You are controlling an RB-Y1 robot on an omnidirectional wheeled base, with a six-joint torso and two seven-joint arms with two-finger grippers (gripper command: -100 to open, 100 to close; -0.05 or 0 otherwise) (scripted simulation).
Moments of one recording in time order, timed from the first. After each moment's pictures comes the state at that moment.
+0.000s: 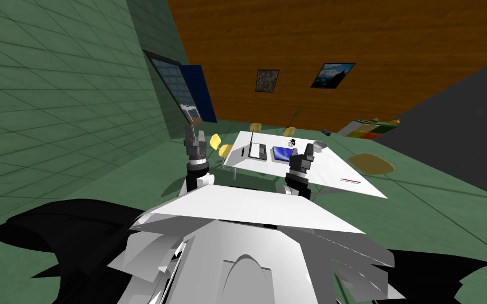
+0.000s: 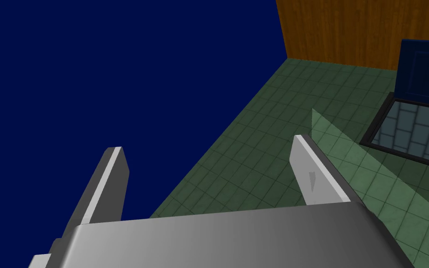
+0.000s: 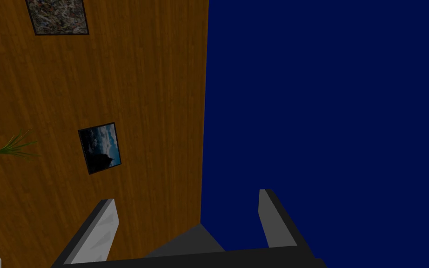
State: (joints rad) left arm 0.49 -0.02 -0.01 -2.30 -0.05 -0.60 -0.13; right arm 0.52 0.04 0.03 -2.21 -0.12 -0.45 0.14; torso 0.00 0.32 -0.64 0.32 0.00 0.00
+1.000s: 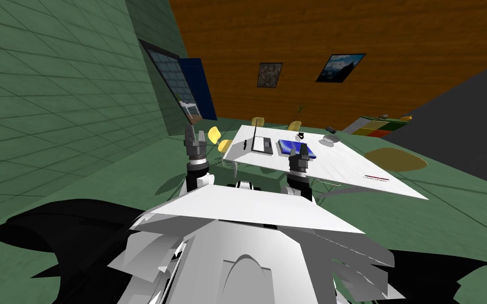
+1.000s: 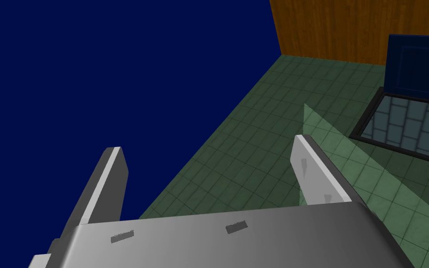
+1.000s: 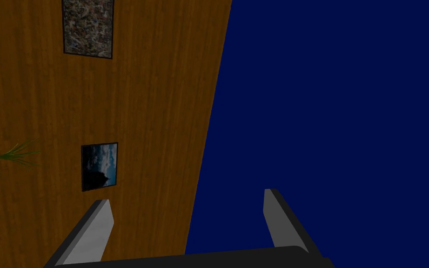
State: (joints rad) left arm 0.49 -0.02 -0.01 -2.30 -0.05 -0.60 -0.13; right arm 0.50 -0.09 0.01 -2.18 -0.08 -0.43 0.17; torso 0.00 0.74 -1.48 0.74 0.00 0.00
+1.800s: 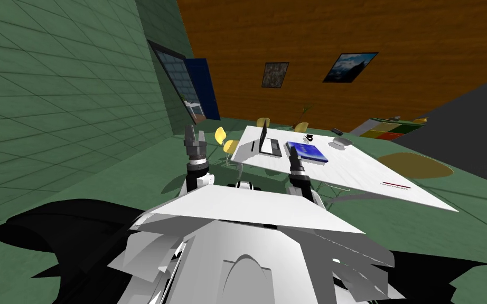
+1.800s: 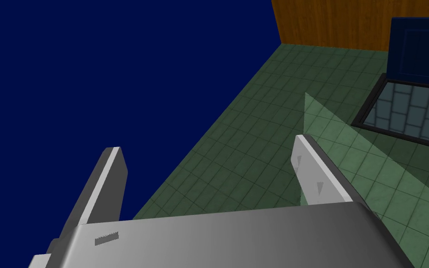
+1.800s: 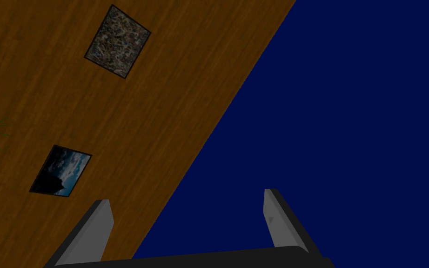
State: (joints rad) left arm 0.49 -0.02 -0.01 -2.30 -0.05 -0.60 -0.13; right arm 0.44 -0.22 -0.06 -2.05 0.07 -0.39 0.32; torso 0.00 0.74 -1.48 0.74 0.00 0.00
